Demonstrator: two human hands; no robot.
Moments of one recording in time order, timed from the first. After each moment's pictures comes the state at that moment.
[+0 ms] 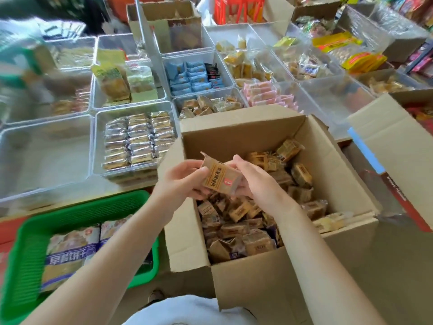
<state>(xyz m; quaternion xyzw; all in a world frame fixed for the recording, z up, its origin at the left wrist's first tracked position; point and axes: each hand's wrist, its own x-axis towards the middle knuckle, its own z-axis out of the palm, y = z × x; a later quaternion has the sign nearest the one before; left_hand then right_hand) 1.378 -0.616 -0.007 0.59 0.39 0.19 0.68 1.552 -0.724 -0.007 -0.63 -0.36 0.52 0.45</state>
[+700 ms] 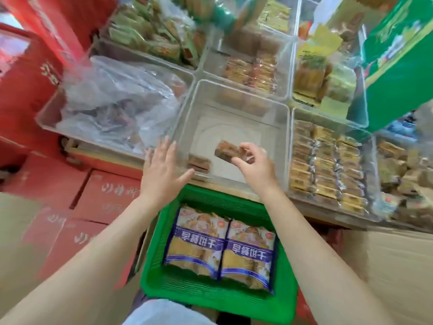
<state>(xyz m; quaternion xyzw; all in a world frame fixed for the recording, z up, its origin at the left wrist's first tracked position) 0.909 -0.304 -0.193 0.74 0.63 0.10 0.20 1.149 -0.309 -0.145 -0.75 -0.52 0.33 0.25</state>
